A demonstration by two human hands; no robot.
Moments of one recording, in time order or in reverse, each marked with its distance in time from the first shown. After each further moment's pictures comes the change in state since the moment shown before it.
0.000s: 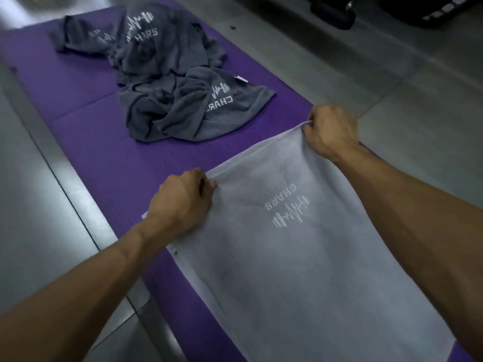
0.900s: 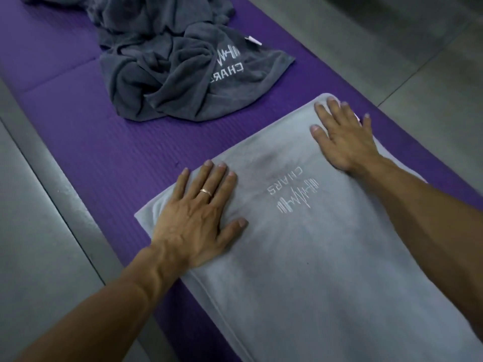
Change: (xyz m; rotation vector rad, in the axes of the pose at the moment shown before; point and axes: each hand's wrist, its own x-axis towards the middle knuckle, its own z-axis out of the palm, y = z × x) left_hand -0.010 -0.028 0.049 0.439 -0.163 0.334; right_hand -0.011 0.032 0.086 -0.038 -0.361 -0.090
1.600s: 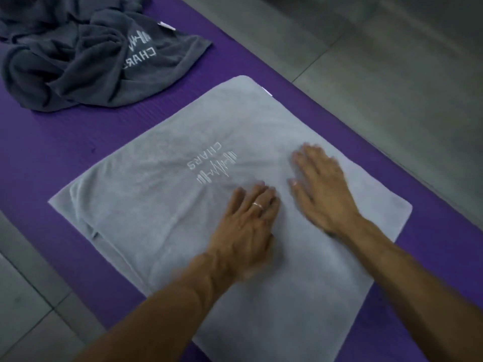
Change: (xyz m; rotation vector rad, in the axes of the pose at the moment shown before) left_hand -0.001 0.188 0.019 -0.161 0.148 0.377; right_hand -0.197 0.060 0.019 0.136 0.072 -0.008
